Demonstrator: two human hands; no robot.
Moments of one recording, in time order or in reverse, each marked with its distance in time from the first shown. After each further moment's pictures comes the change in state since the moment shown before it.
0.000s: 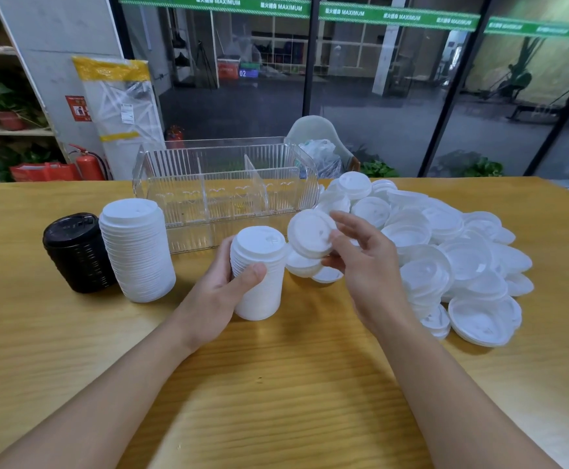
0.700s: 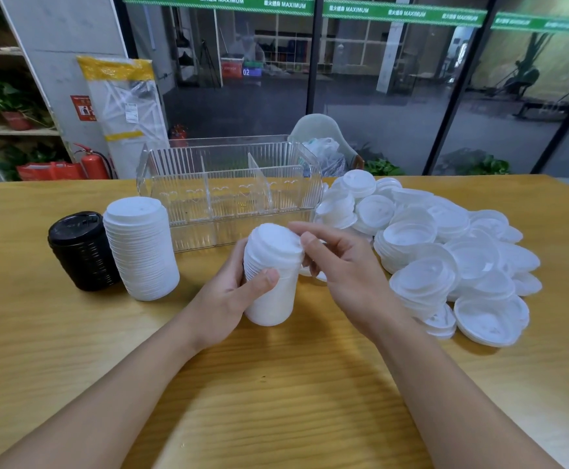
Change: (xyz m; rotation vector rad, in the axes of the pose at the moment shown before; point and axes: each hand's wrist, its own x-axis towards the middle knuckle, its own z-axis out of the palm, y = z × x) left_hand -0.001 0.001 0.003 0.053 -0.105 0.033; right_hand -0.013 -0.007 0.012 -0.112 -0.345 -0.068
